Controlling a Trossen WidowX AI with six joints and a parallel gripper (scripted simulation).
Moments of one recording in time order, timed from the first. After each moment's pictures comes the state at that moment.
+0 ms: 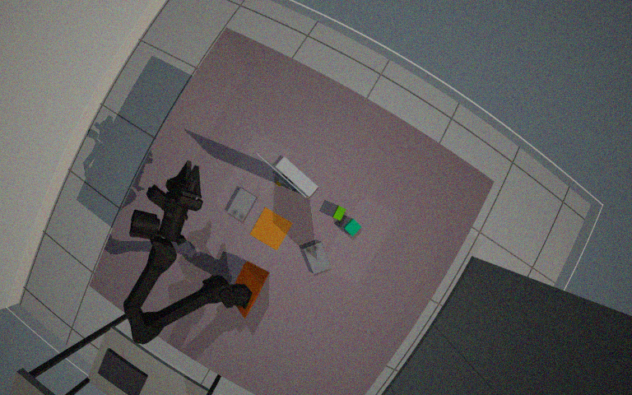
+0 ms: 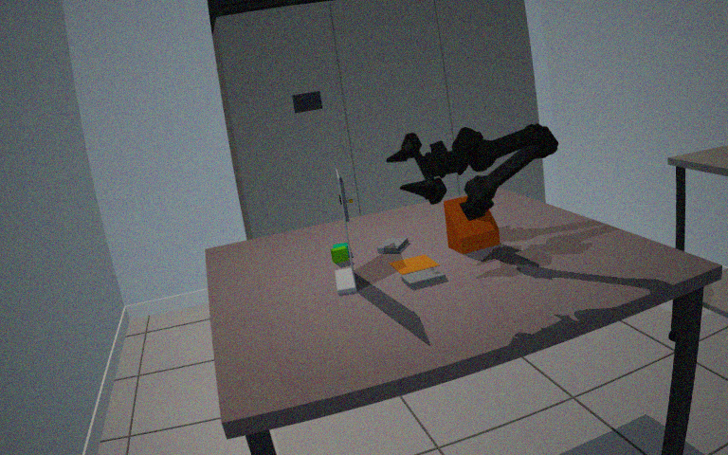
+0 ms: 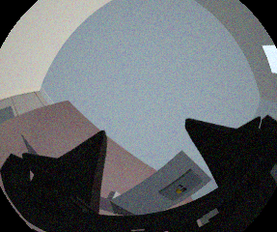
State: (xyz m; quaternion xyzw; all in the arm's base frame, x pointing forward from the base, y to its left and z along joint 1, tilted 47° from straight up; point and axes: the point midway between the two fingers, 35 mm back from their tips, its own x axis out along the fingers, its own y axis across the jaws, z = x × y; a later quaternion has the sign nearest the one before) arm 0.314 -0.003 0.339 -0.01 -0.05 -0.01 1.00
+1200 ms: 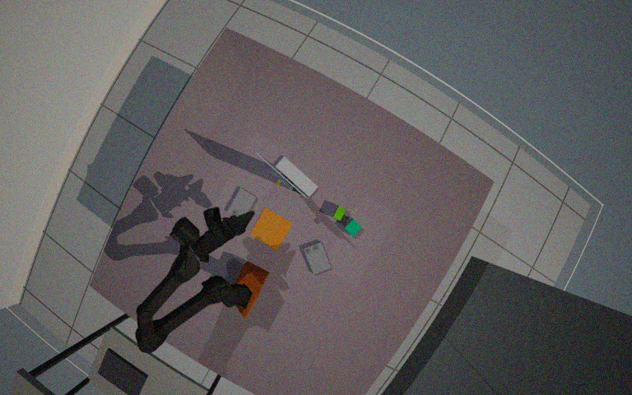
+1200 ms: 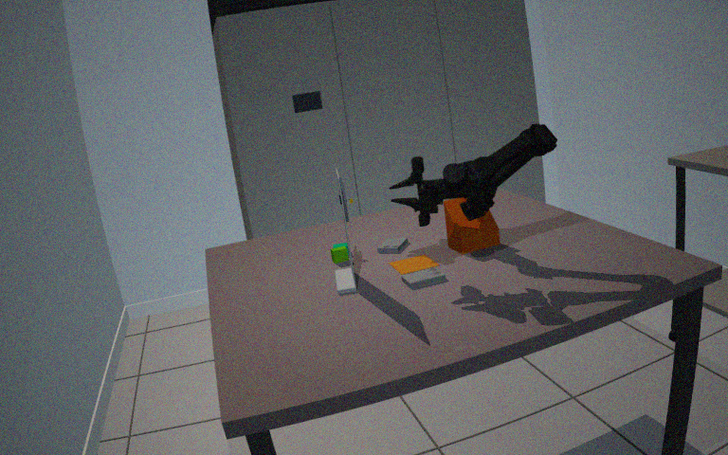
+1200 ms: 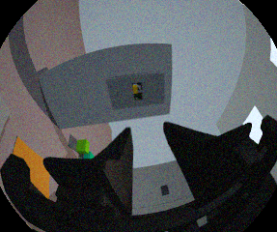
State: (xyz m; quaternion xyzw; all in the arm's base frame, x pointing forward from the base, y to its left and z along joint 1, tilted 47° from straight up) arm 0.264 -0.045 0.156 -0.34 0.24 -0.13 0.90
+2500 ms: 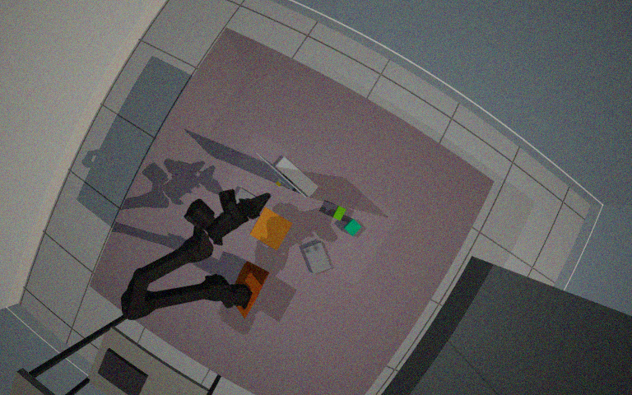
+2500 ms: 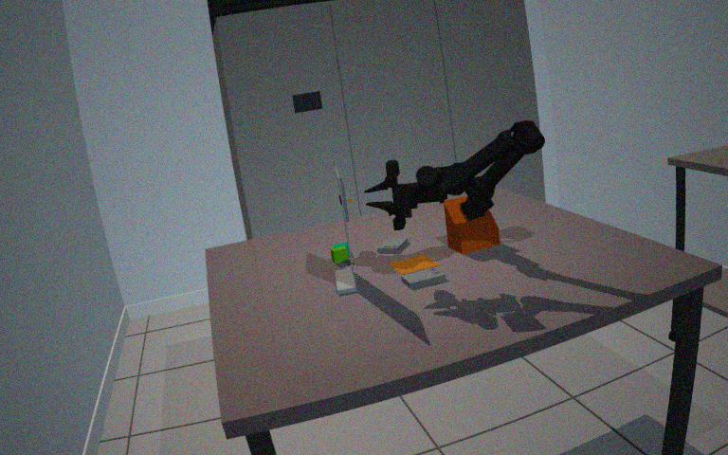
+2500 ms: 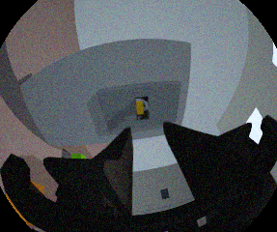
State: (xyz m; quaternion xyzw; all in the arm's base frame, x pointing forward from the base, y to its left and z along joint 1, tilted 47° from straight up) arm 0.331 -0.064 0.144 -0.35 0.25 -0.13 0.90
